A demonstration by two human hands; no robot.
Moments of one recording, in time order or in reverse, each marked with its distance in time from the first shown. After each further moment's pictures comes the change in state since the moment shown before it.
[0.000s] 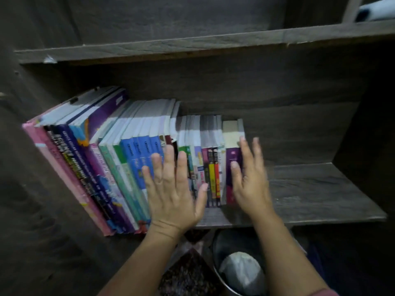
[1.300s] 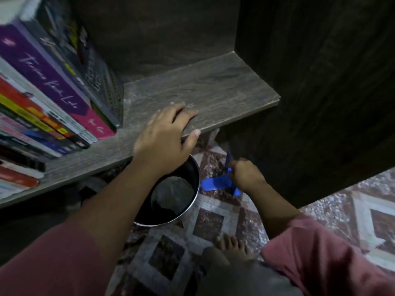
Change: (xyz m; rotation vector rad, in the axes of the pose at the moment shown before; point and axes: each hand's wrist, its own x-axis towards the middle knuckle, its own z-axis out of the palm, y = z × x) left_hand -0.049 0.201 0.101 -0.601 -0.829 0.218; right_hand -0.169 0.266 -0.098 -0.526 -0.737 0.757
